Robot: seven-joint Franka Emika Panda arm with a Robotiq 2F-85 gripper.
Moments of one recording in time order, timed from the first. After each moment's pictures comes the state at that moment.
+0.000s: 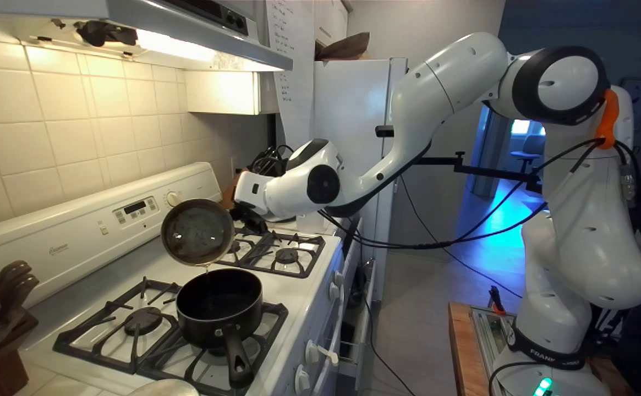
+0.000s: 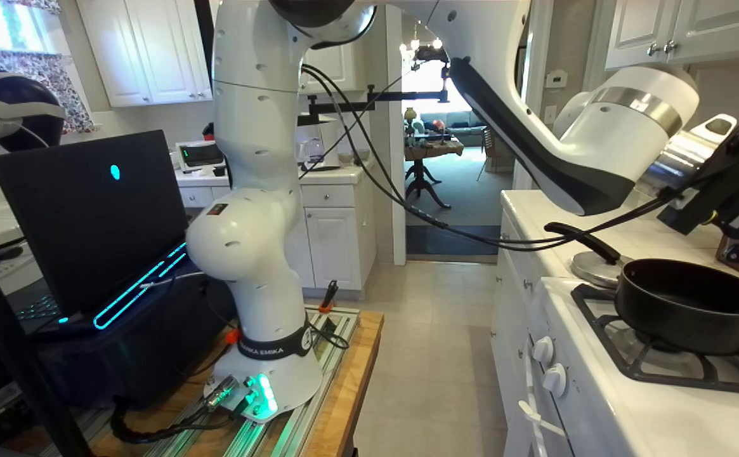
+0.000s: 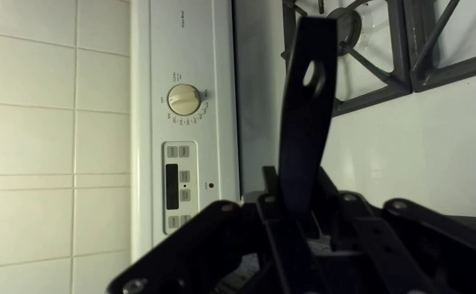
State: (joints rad) arm 0.14 0.20 -0.05 -1.99 -1.80 2.63 0.33
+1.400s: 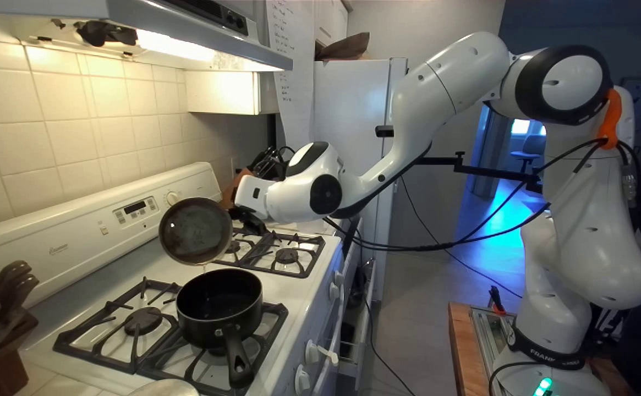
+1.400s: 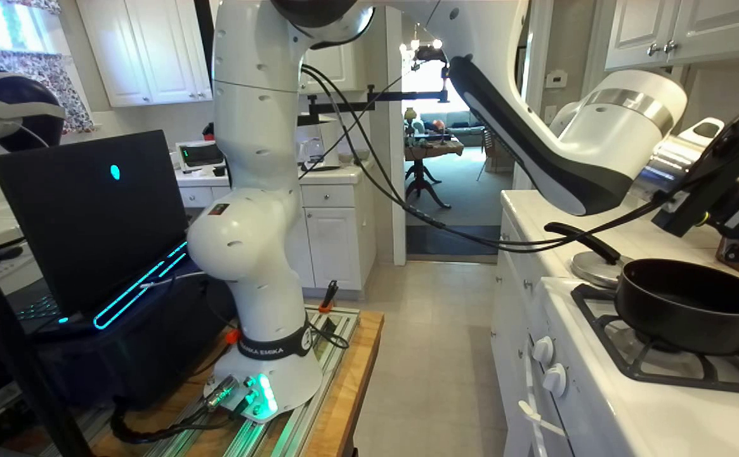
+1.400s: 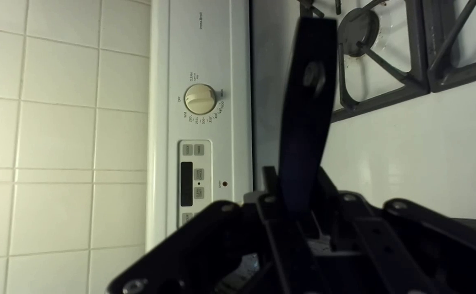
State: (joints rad) arm 0.16 0.20 -0.04 -2.01 -1.90 2.58 0.42
